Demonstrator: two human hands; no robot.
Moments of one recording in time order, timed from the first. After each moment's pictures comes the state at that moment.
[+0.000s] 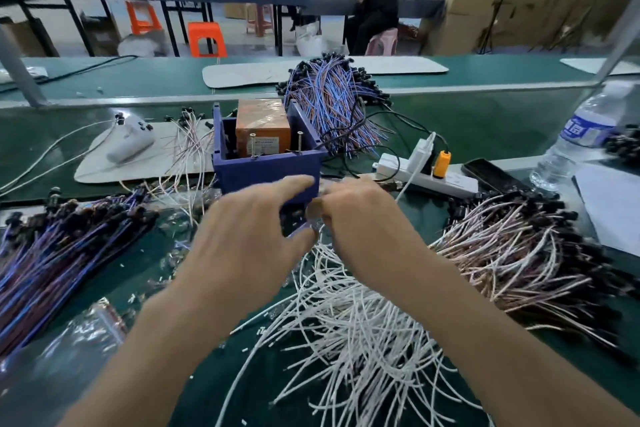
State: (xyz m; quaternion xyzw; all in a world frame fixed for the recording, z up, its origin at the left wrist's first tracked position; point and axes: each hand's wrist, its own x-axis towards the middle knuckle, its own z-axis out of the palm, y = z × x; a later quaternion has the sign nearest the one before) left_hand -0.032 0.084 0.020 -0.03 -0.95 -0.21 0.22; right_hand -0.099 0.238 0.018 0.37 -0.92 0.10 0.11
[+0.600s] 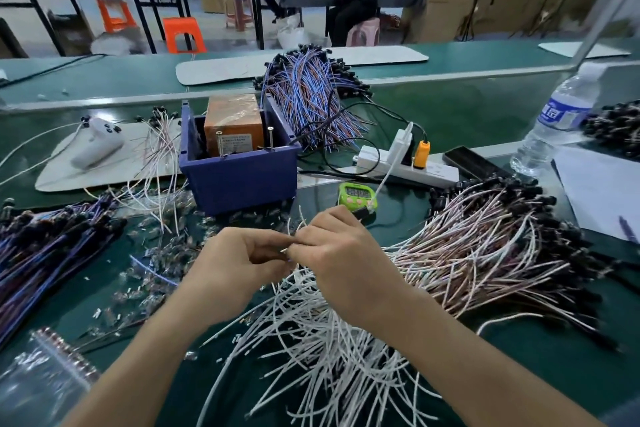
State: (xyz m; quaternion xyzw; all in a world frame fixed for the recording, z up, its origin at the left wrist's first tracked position) left_hand -0.060 0.076 -0.044 -0.02 -0.86 -0.50 -0.05; right_hand -0.087 0.263 -0.033 0.45 -0.87 0.10 0.18
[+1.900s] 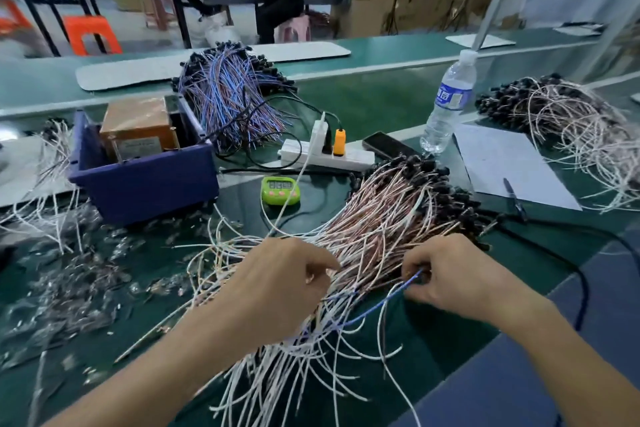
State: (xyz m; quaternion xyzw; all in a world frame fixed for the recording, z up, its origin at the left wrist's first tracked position) left_hand -0.048 0.204 -0.029 -0.22 -0.93 -0.29 0.00; right_hand -0.054 0.473 -0.034 0.11 -0.99 0.12 -0.06
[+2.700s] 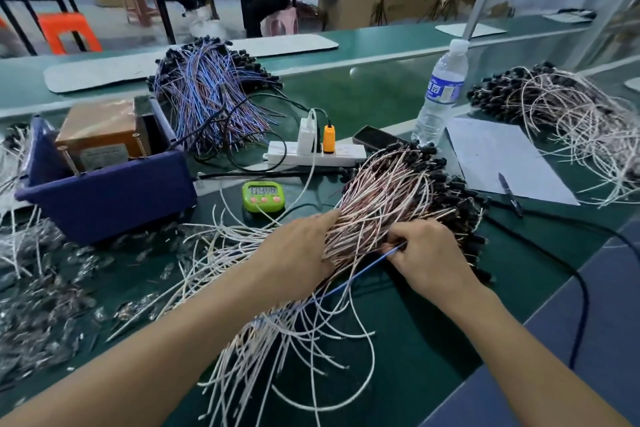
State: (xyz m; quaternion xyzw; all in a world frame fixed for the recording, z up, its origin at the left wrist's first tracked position) left_hand -0.122 0.248 -0.055 -0.26 -0.95 -0.17 -0.06; right_hand -0.098 0.471 -0.079 0.04 -0.98 0.16 0.13
